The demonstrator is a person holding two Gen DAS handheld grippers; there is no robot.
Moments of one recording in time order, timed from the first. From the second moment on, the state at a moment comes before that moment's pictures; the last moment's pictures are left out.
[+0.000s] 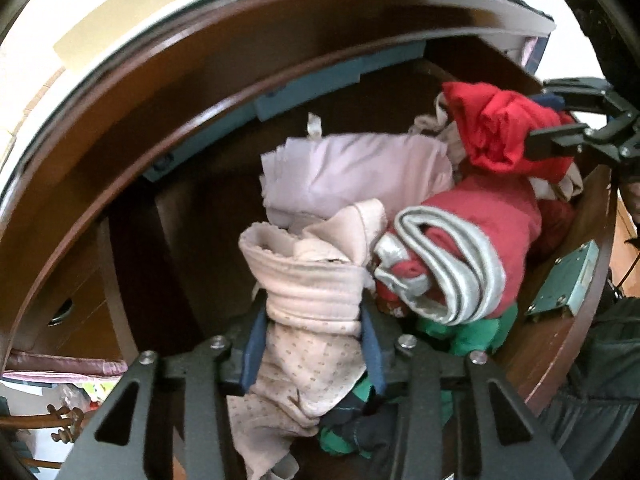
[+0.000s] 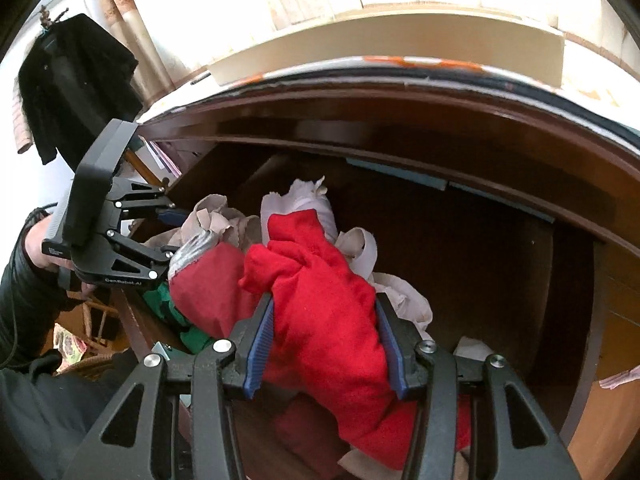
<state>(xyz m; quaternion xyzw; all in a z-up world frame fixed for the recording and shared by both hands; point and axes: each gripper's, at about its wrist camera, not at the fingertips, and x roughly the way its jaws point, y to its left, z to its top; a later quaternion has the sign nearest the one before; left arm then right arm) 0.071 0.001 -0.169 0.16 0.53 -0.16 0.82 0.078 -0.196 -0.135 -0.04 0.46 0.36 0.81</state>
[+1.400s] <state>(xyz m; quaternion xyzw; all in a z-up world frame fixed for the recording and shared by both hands) 0.021 0.027 -0.101 0.01 0.36 -0.10 0.93 0.055 -0.223 -0.118 -0.01 0.38 0.36 0.85</state>
